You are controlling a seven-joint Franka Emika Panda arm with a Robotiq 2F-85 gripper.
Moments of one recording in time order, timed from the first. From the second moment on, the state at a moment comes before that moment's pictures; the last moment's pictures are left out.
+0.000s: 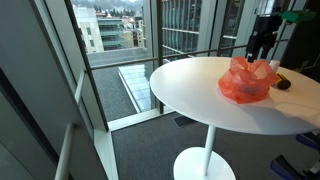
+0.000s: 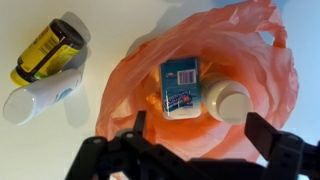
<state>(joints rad) -0.06 0.08 -0.05 -2.24 -0.03 2.26 -0.02</state>
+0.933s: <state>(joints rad) -0.06 0.18 -0.05 -2.24 0.03 2.32 -0.04</state>
